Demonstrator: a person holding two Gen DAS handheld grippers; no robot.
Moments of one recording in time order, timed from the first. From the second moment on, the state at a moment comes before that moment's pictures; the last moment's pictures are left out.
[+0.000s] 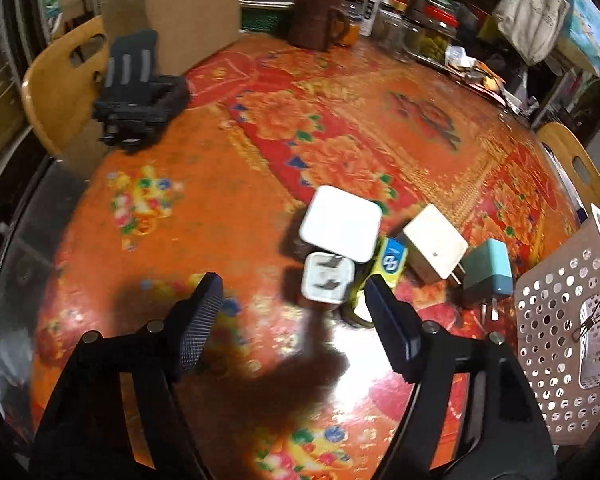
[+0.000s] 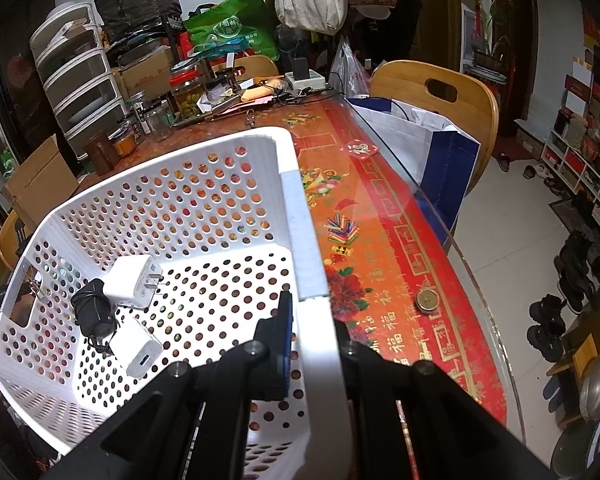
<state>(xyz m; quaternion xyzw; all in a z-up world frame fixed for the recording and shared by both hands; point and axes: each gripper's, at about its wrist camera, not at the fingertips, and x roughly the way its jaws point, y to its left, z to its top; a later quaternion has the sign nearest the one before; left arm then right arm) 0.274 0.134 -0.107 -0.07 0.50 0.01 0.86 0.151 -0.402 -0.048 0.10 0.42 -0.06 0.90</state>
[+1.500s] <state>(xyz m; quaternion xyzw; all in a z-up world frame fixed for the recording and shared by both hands) 0.166 -0.058 0.054 0.12 0.33 -0.03 0.93 0.148 -0.402 -0.047 0.10 0.42 -0.05 0.90</state>
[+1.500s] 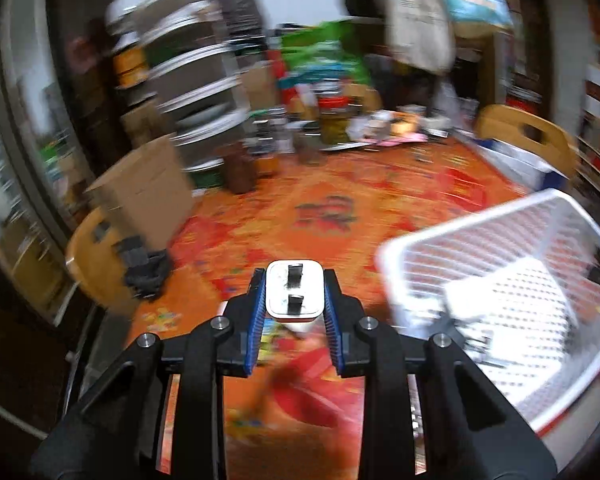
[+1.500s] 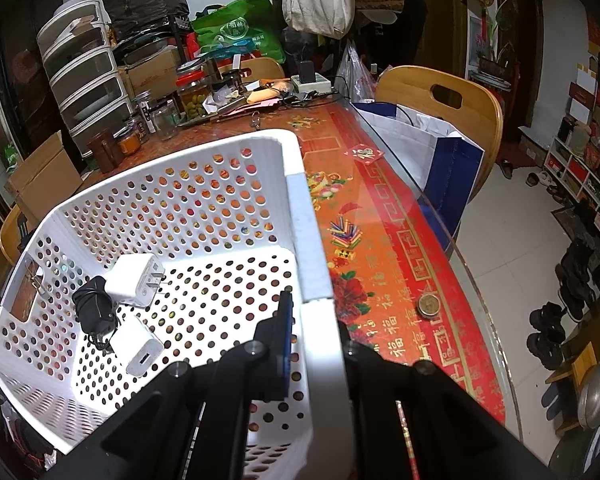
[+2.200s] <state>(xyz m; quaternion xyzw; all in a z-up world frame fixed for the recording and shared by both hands) 0.214 -0.235 -0.054 0.33 0.52 -0.16 0.77 0.149 -0.401 -0.045 0.10 0.41 -0.05 0.90</state>
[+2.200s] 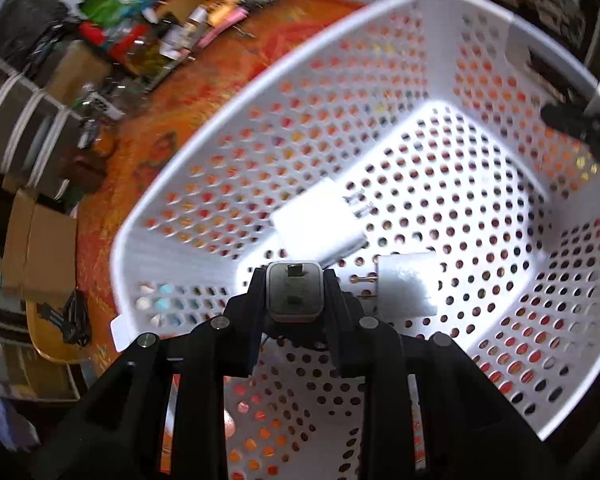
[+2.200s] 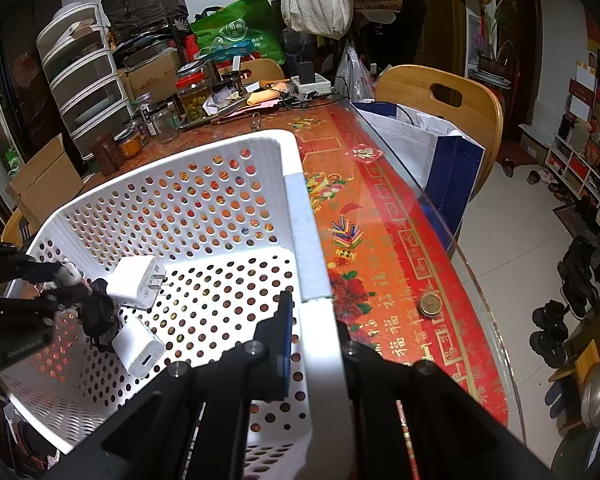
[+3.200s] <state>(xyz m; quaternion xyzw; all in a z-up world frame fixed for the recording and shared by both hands) 0.331 0.063 -0.043 0.05 0.51 -0.01 0.86 0.149 -0.401 -0.048 0.10 0.42 -0.05 0.90</state>
